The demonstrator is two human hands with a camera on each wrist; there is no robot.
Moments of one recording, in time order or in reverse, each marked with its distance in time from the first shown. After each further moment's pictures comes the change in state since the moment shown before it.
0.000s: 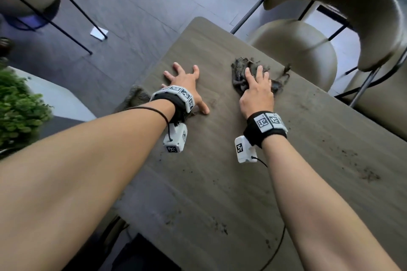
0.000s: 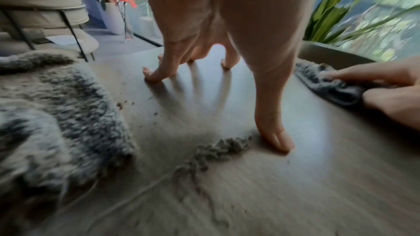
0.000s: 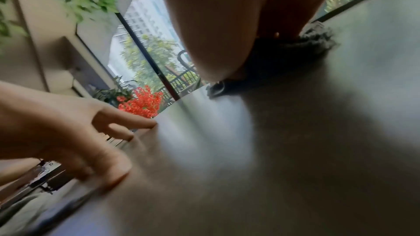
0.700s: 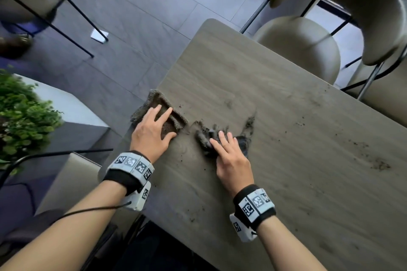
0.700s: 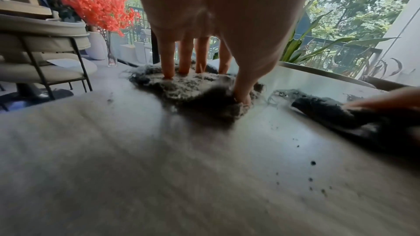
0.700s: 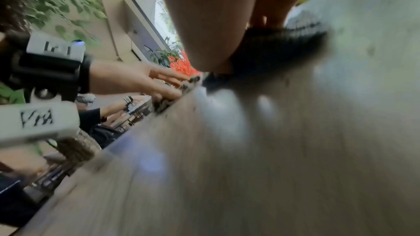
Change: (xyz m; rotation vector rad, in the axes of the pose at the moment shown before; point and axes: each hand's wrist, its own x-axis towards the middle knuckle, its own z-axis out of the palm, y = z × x) left_hand -0.079 -0.166 0.080 -0.122 0.404 0.220; right_hand -0.193 -0.061 0.054 0.131 0.000 -0.313
